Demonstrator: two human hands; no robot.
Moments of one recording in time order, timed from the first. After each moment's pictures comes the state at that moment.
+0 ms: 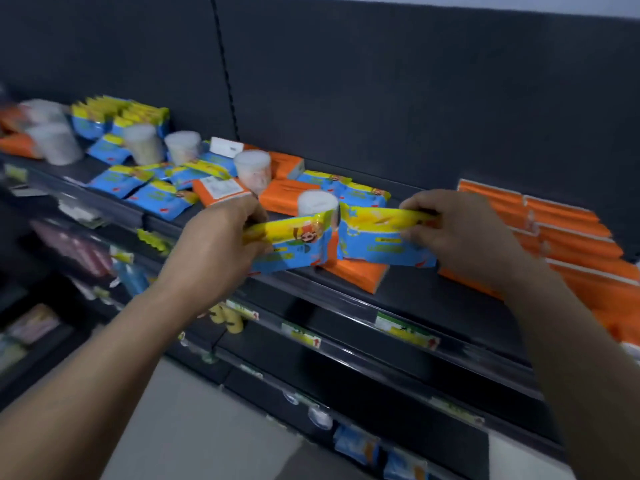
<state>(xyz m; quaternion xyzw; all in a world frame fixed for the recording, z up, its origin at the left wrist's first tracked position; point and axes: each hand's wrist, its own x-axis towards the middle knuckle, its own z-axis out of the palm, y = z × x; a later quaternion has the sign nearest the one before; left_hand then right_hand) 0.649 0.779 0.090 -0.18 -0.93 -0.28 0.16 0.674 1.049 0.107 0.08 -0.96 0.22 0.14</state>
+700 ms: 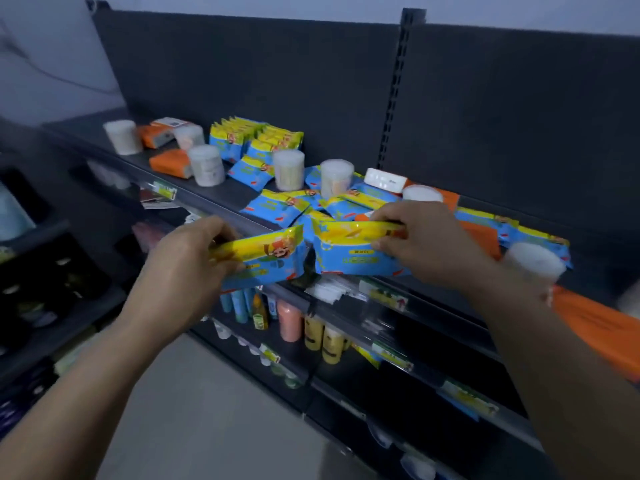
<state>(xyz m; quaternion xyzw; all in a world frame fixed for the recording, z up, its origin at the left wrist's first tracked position) 0.569 0.459 0.090 -0.05 -0.94 -0.29 0.18 0.532 0.728 0.107 0.15 -0.96 0.22 0.10</state>
